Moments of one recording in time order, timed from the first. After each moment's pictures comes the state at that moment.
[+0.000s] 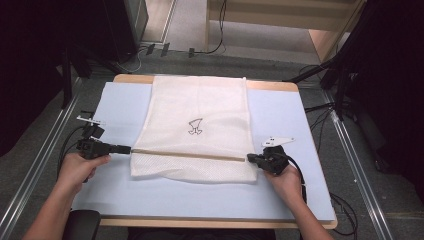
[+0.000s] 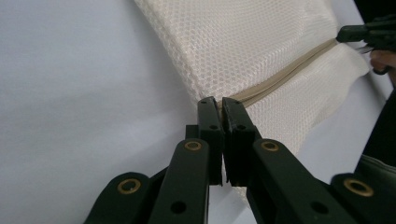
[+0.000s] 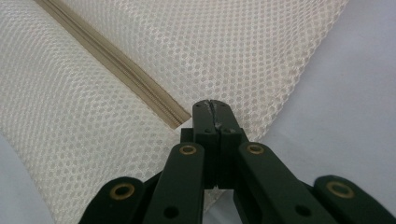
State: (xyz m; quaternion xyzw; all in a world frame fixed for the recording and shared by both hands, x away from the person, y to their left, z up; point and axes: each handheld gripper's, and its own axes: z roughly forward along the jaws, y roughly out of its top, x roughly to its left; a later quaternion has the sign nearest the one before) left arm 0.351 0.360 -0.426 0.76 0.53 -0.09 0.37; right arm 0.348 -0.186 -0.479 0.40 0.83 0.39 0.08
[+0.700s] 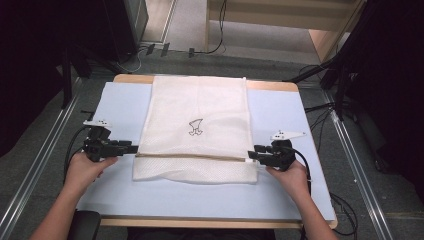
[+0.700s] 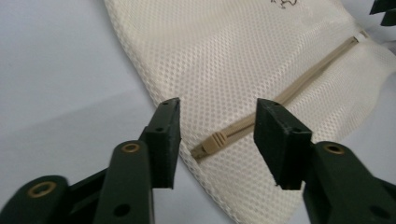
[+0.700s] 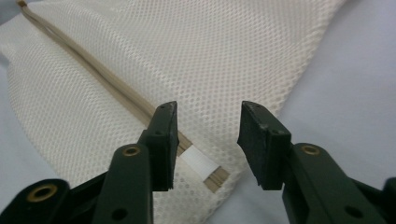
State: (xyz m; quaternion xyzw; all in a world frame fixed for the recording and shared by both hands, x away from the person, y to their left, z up) left arm 0.343 0.341 -0.419 0.78 0.49 0.02 0.39; right arm 0.355 -0.204 -0.458 0.40 0.80 0.44 0.06
